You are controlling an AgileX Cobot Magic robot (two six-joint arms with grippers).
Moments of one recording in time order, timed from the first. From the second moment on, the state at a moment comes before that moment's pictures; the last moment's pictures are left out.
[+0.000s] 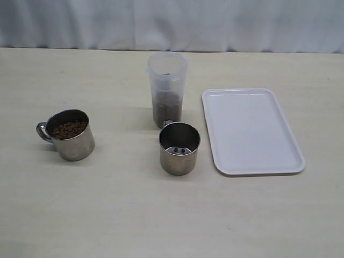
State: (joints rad) left arm 0.01 0.00 0.00 0.02 0.24 0.05; right arm 0.12 0.00 0.00 -0.04 0.21 0.05
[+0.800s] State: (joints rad) left arm 0.01 0.00 0.00 0.05 0.05 0.04; right arm 0.12 0.00 0.00 -0.04 0.21 0.05
